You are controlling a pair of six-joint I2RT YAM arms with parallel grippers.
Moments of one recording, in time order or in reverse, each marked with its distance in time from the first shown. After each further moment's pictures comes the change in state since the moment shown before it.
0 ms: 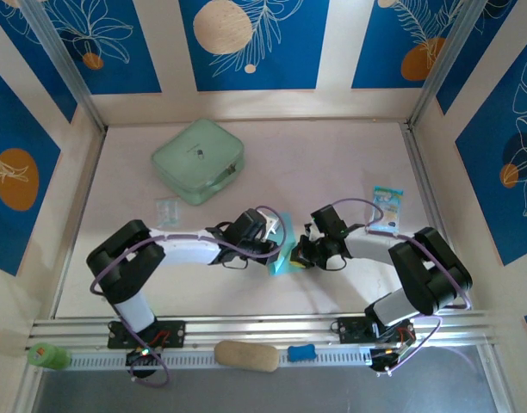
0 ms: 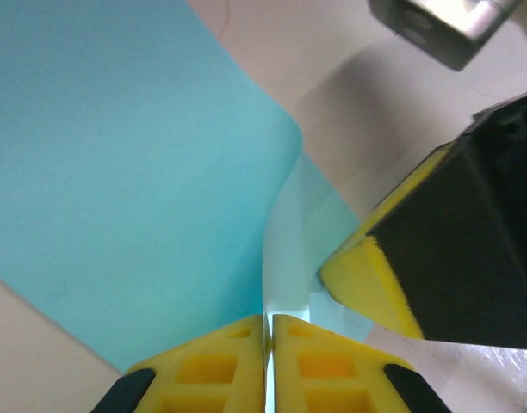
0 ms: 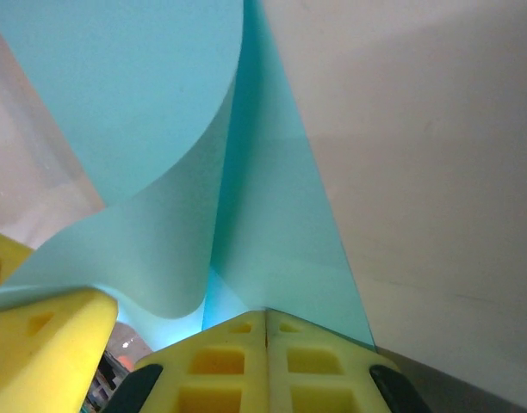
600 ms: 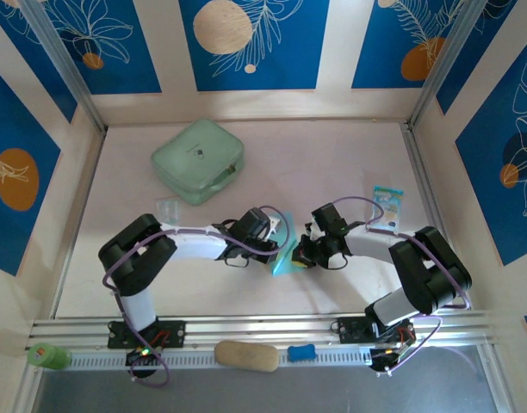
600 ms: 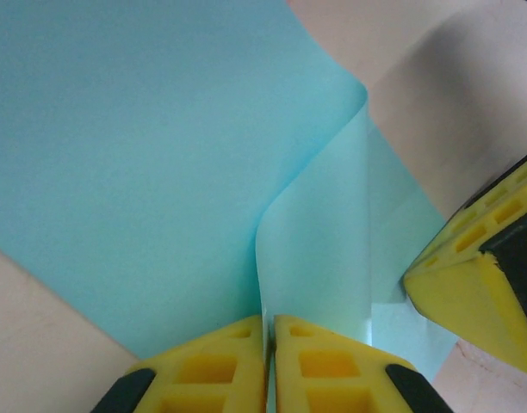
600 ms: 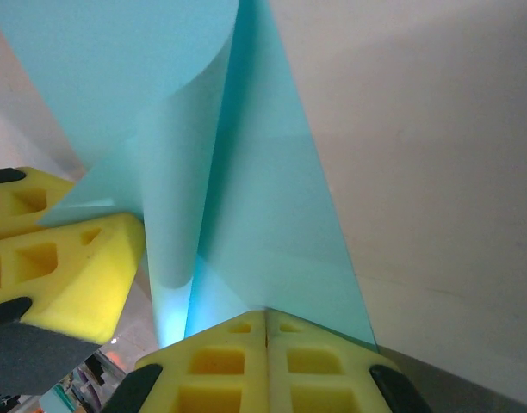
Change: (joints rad) left arm 0.012 0.079 0.053 -0.057 -0.027 0.046; right arm -0.016 0.001 0.018 -0.052 0.001 -0.047
